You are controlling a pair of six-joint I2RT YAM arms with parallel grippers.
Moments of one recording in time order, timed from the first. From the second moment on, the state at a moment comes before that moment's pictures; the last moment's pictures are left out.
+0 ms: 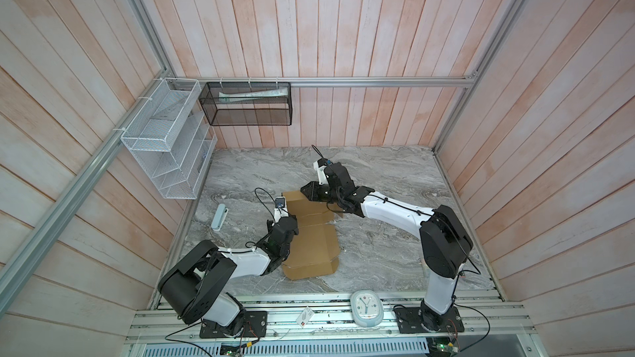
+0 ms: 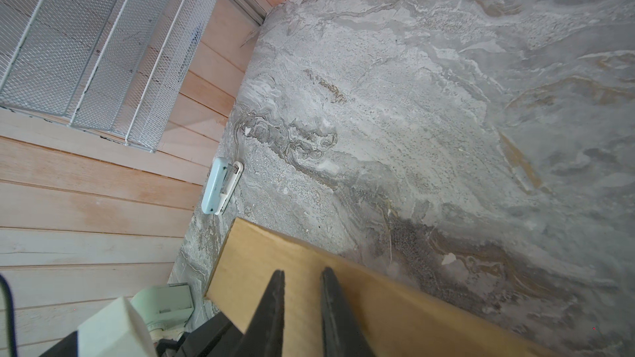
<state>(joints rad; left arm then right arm) -0.67 1.50 0.44 0.63 -0.65 -0.29 0.78 1.87 1.38 -0.03 -0.21 0.71</state>
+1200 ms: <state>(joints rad) -0.58 1.55 0.38 0.76 -0.56 -0.34 0.78 1.87 1.36 -0.01 -0.20 0.71</state>
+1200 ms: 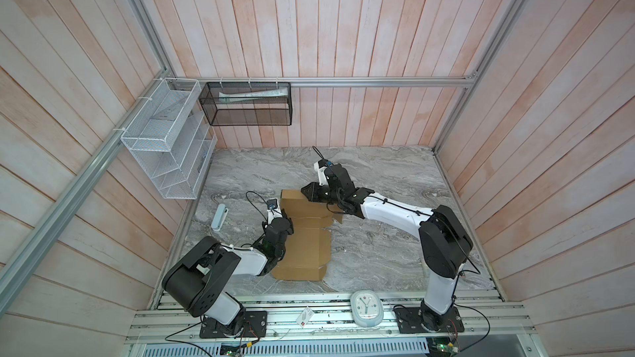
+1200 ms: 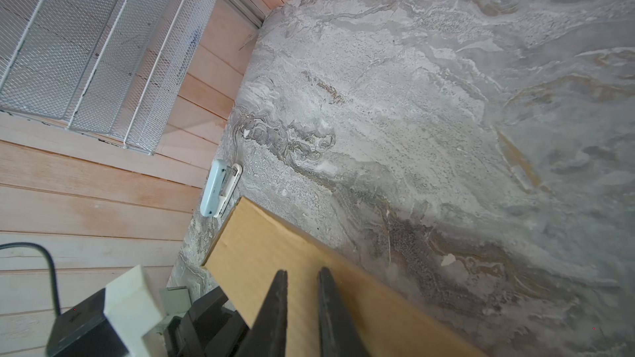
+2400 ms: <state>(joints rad) -0.59 1.59 0.38 0.81 -0.55 -0.37 0.78 1.89 1.38 -0.01 -0.19 0.71</state>
